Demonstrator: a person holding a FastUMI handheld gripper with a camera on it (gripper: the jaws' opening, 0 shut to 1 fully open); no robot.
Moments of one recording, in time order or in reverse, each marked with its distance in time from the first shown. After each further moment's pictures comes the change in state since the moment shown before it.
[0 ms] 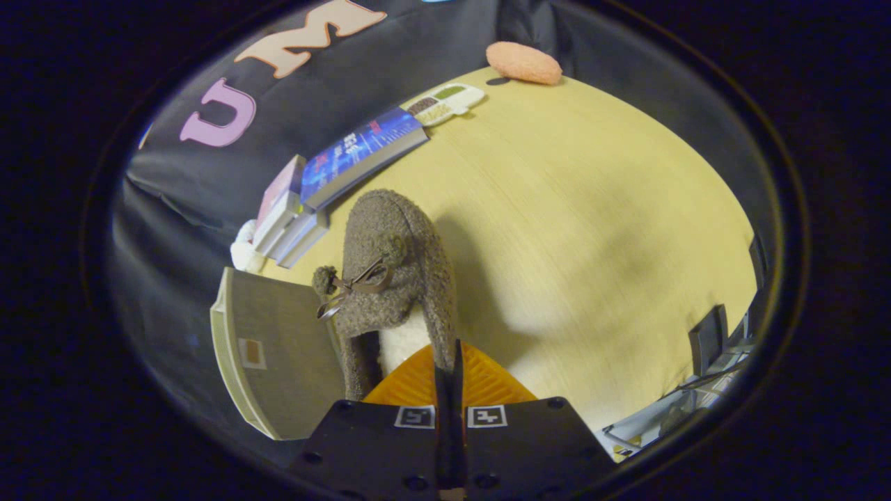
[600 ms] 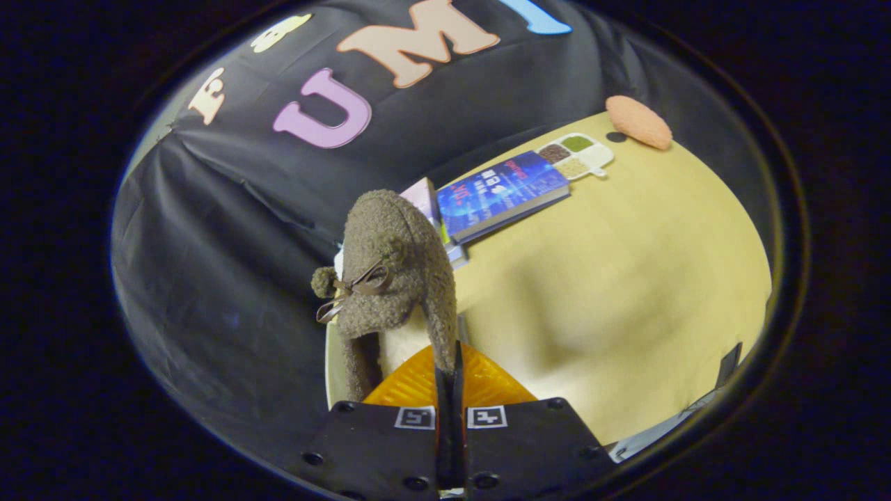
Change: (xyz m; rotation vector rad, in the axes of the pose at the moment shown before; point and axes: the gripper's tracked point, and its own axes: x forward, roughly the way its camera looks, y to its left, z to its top) arm -0.061 0.186 0.019 -0.133 -0.074 0.272
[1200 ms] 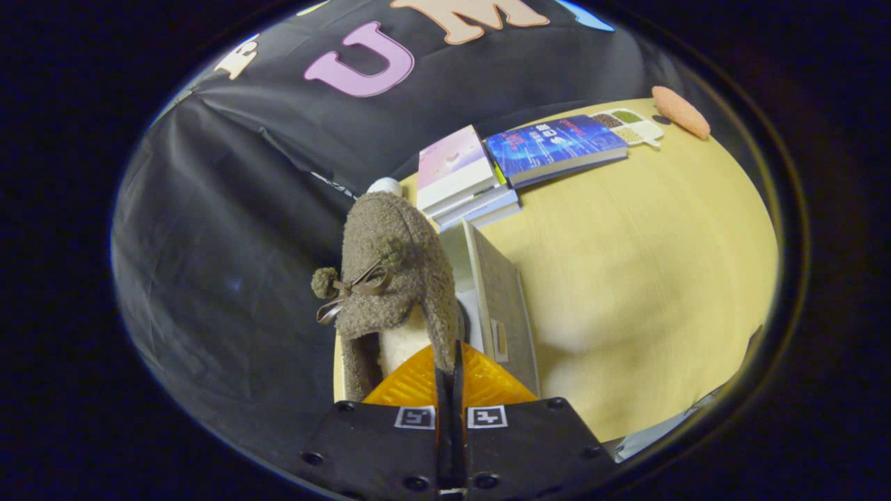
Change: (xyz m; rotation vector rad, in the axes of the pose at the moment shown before) arm 0.050 0.054 -0.091 -0.075 0.122 -0.011
